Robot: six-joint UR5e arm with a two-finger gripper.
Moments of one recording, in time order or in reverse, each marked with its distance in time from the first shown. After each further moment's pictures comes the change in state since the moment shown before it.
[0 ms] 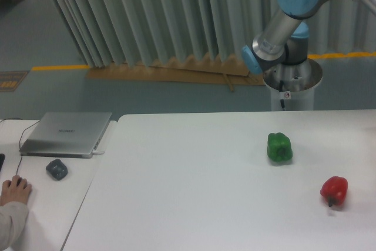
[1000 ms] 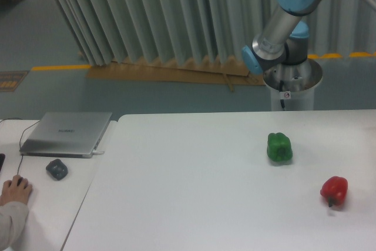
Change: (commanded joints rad) arm 0.029 0.113 0.005 -0.210 -0.055 -0.015
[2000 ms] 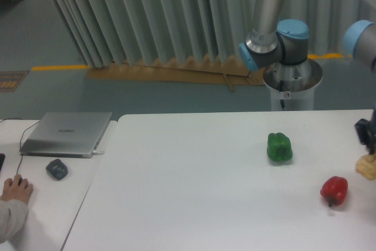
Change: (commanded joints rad) arm -0.268 0.114 -0.025 -0.138 -0.173 -0.423
